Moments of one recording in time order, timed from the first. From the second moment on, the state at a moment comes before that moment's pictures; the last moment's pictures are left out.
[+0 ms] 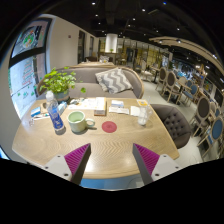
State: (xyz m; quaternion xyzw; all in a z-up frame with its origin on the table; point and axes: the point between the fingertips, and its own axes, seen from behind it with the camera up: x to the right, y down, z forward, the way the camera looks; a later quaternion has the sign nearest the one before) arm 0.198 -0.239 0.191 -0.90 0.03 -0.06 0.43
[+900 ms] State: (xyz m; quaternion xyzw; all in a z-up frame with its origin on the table) arm -0.096 -0.060 0.123 -0.87 0.01 0.01 0.49
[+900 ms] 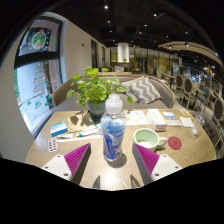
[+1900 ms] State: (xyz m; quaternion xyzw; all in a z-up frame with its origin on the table) arm -0.155 0.046 0.176 -0.76 0.24 0.39 0.46
